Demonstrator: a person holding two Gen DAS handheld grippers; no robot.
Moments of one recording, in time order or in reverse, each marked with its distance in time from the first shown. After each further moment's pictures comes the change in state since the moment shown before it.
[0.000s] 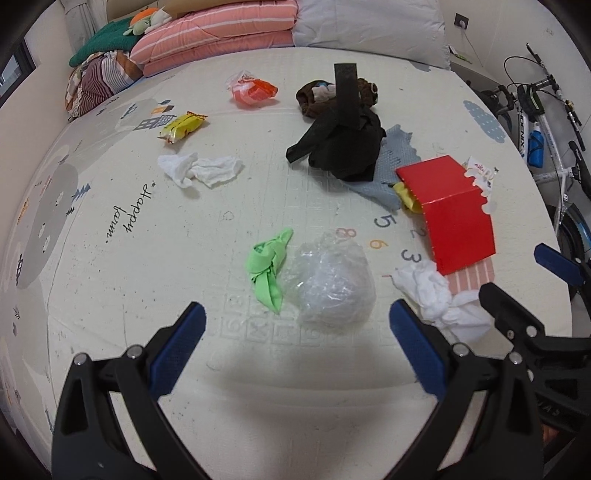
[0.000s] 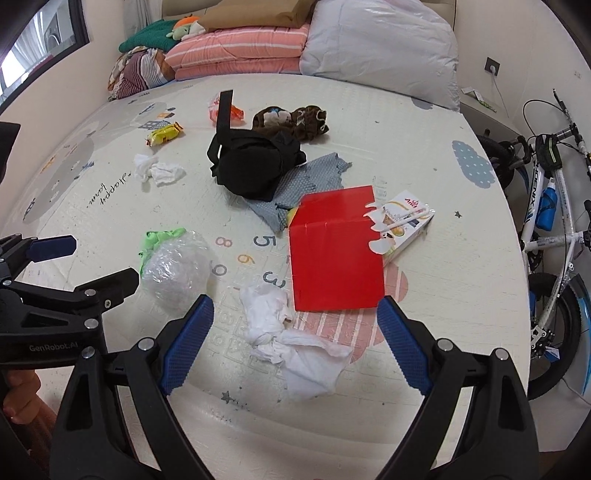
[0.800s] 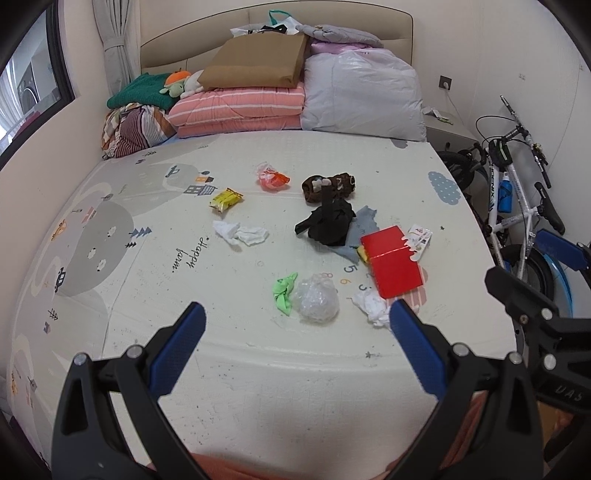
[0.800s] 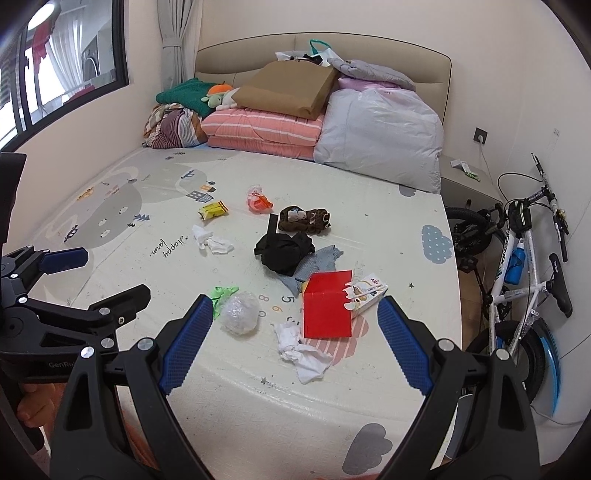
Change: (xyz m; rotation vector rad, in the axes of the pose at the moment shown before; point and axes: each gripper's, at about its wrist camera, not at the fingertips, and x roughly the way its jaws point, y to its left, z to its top) left arm -0.190 -0.002 -0.024 -0.037 -0.228 0.014; right arm -0.204 0.020 0.019 -0.068 -0.229 0.000
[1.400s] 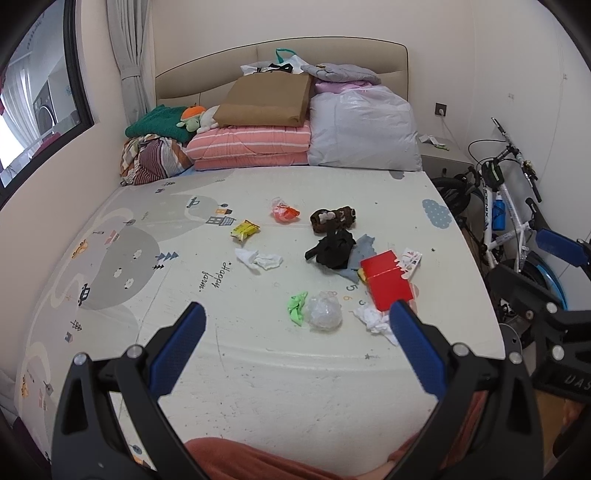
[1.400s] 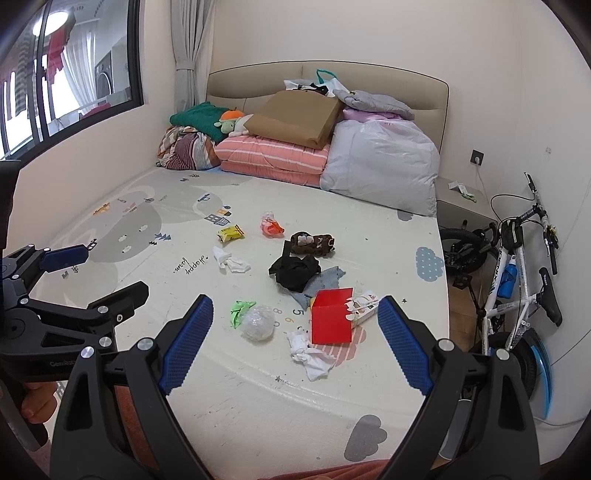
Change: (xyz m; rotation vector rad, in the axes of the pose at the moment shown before) left arm -0.097 0.002 -0.004 0.012 -0.129 0.037; right arm -0.092 0.021 0.021 -0.012 -0.082 0.022
